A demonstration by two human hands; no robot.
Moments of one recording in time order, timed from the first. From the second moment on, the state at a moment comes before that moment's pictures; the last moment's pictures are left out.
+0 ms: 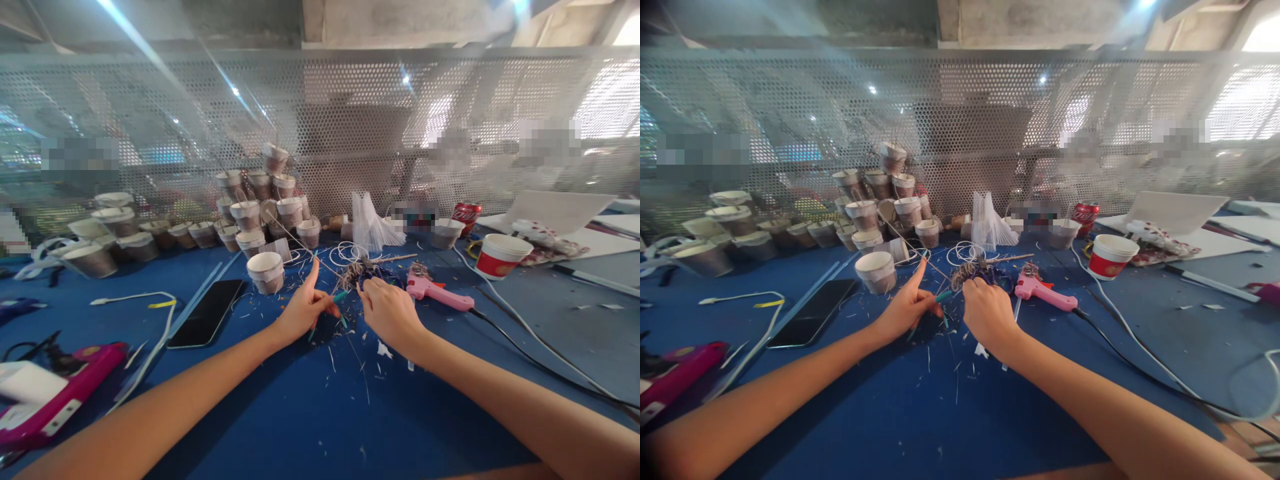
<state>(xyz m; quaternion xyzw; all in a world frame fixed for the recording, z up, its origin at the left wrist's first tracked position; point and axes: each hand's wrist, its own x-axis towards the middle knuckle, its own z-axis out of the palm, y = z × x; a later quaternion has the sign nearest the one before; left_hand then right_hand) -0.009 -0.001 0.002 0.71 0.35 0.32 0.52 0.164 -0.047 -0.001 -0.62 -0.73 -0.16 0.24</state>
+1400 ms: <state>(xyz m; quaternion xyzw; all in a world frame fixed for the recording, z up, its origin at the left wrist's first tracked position) -0.010 0.011 -0.009 0.70 0.36 0.45 0.42 0.166 -0.046 0.002 -0.54 -0.74 0.06 0.39</state>
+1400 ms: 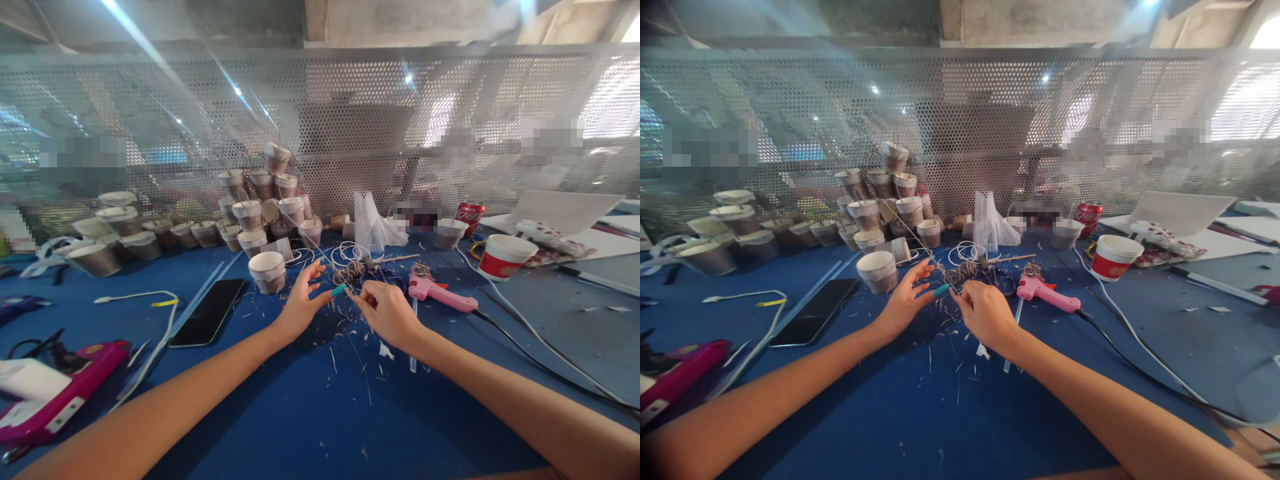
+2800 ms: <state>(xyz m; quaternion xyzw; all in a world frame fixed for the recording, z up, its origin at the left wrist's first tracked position) -0.005 -0.004 -0.002 0.62 0.32 0.49 0.53 0.175 -0.036 0.007 -0.44 -0.51 0.54 0.50</state>
